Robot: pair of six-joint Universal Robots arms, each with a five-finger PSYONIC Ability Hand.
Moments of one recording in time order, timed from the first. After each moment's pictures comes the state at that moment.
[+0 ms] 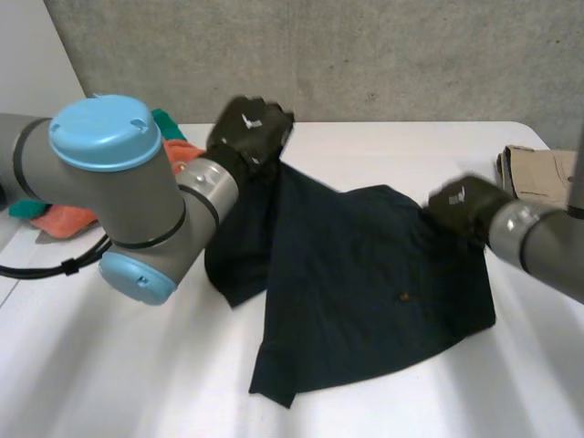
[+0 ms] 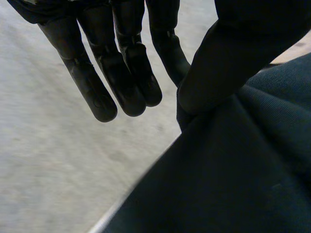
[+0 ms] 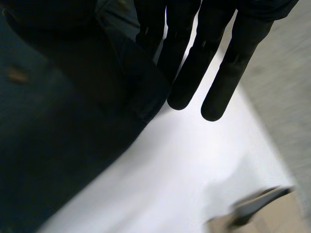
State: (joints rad) left arm 4.12 -2.15 -1.12 3.29 -1.44 3.49; right arm 1.87 -1.23 1.36 0.43 1.39 2.35; left_hand 1.14 1.19 1.19 1.20 1.00; right_hand 1.09 1.16 1.18 1.19 0.96
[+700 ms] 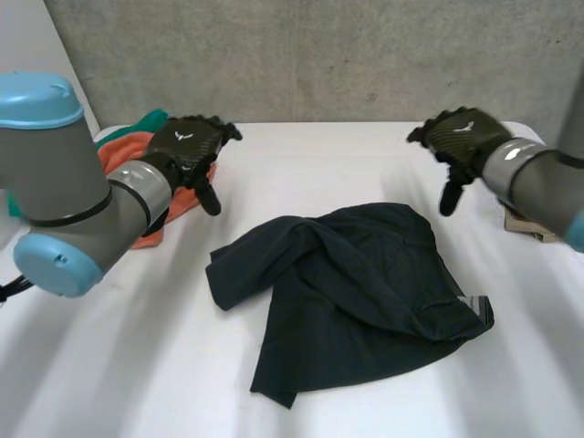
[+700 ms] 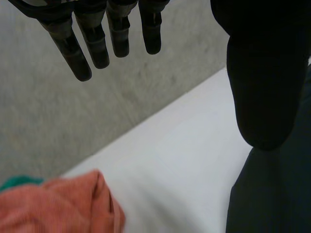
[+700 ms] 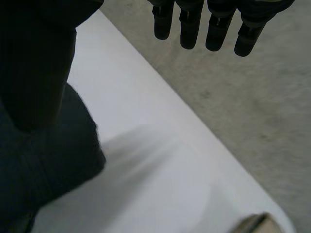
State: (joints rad) left arm 4.31 -2.08 -1.18 3.09 -1.41 3.36; right arm 1.86 -1.02 0.99 0.33 1.38 2.62; left_hand 0.27 0.26 0.26 0.26 0.07; right_hand 0.22 0.21 0.20 0.20 0.04
